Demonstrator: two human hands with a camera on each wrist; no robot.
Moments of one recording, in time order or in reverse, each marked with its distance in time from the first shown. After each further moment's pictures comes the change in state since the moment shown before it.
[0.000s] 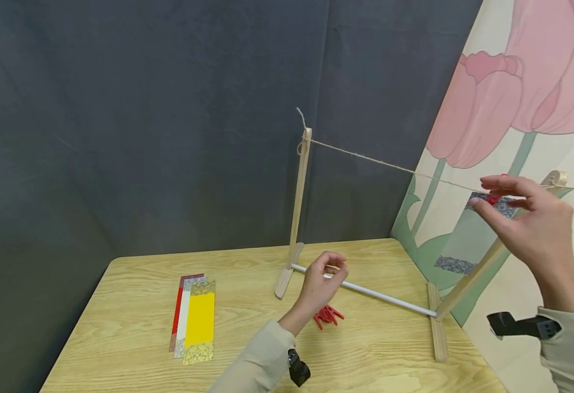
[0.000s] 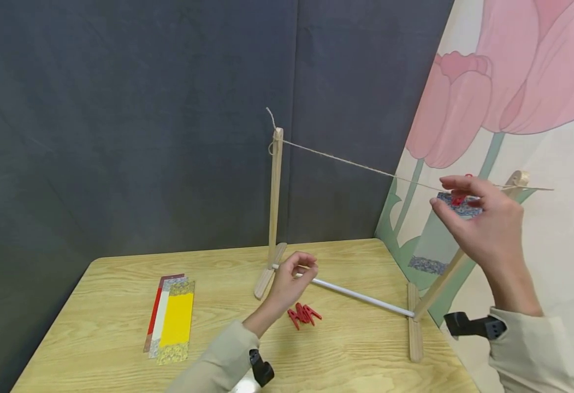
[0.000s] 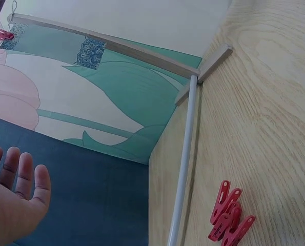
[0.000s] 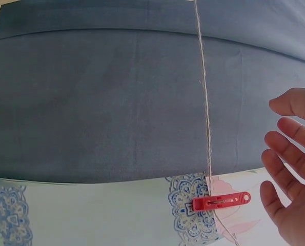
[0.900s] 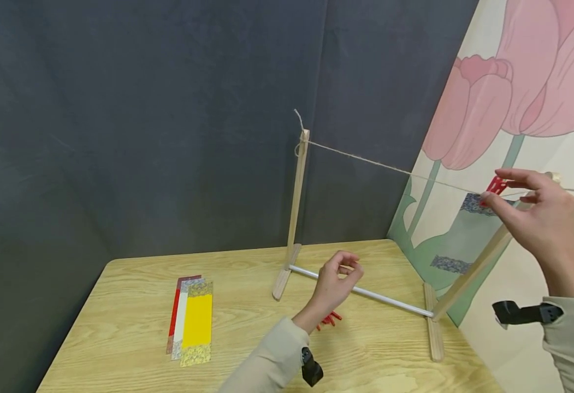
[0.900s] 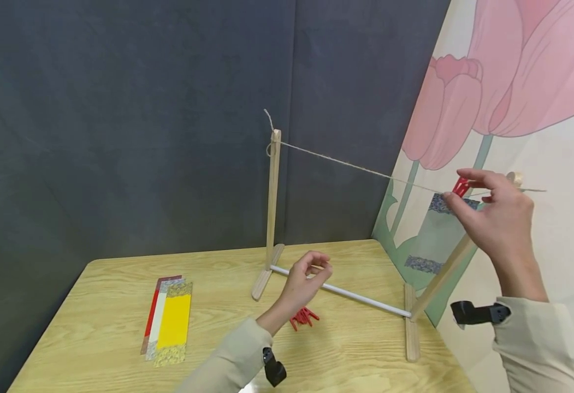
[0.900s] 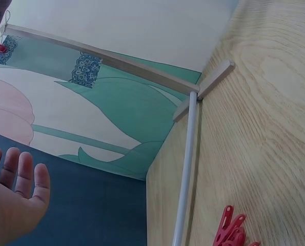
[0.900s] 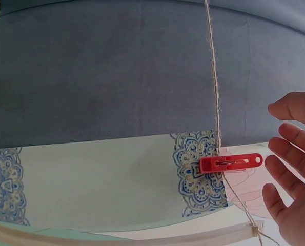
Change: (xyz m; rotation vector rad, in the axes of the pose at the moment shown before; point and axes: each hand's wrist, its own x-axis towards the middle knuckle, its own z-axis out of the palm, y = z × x) left_hand 0.003 0.007 0.024 -0.031 -0.069 -0.016; right_hand 0.009 0.023 -0.012 -0.188 0.000 0.088
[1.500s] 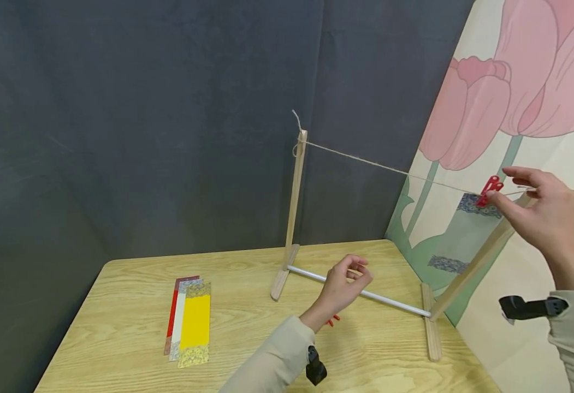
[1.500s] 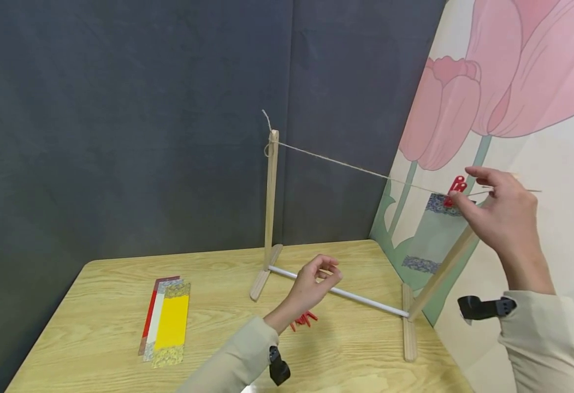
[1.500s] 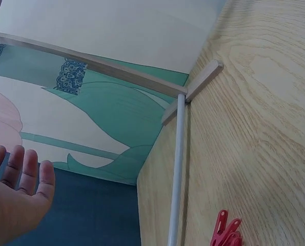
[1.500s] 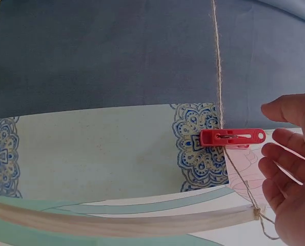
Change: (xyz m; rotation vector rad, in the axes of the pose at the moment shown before) left_hand 0.005 -0.023 0.020 0.025 -0.064 -0.062; right_hand 0.007 0.014 -0.009 -0.092 -0.113 0.031
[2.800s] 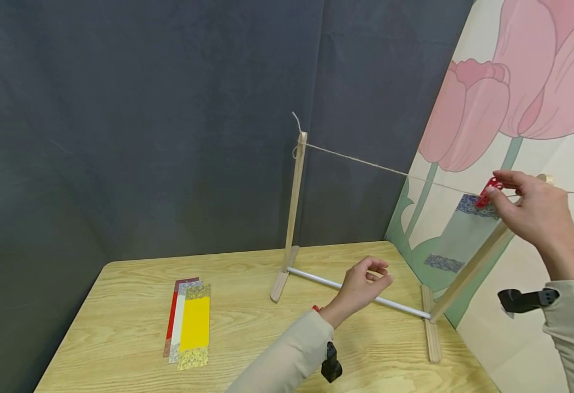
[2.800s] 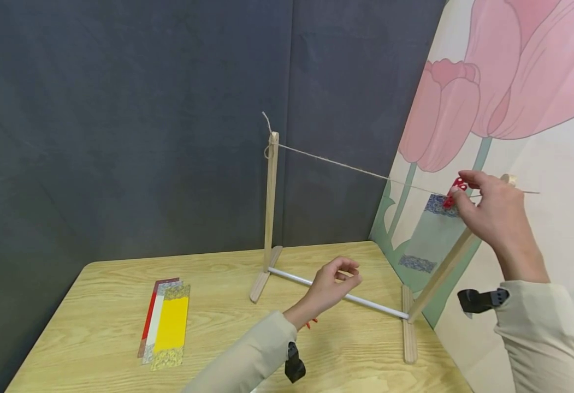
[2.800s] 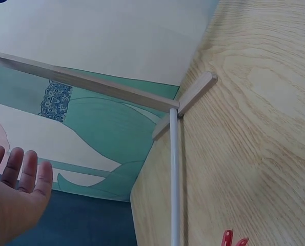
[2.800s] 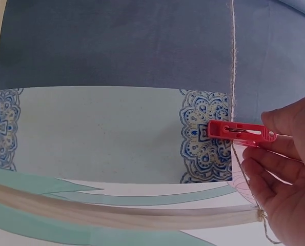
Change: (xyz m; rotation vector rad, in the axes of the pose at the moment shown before) left_hand 0.017 -0.012 0.032 -0.002 -0.066 -0.022; right_hand 0.013 0.009 0.005 -0.106 -0.139 -0.072
